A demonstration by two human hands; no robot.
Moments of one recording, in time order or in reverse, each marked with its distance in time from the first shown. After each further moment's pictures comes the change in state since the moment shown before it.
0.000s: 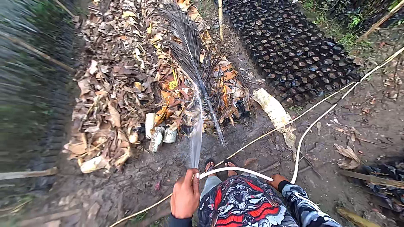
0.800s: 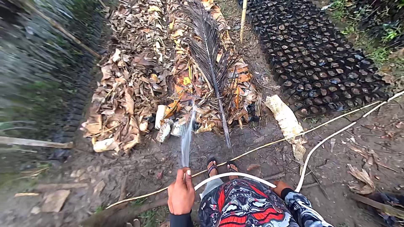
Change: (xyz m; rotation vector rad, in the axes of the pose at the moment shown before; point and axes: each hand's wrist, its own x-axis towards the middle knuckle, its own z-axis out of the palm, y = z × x) left_hand -0.026 -0.014 0.001 0.029 0.184 -0.327; right_hand 0.000 -0.011 -0.012 -0.144 -0.015 -0.049
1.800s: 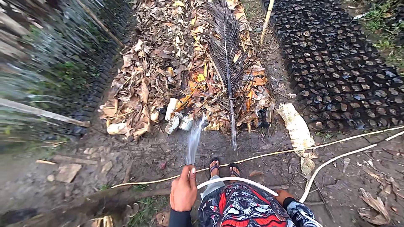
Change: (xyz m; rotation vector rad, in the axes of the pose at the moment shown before) left_hand -0.012 -0.011 -0.013 -0.012 -0.033 -0.038; right_hand 0.011 -0.006 0.000 0.001 0.002 -0.044
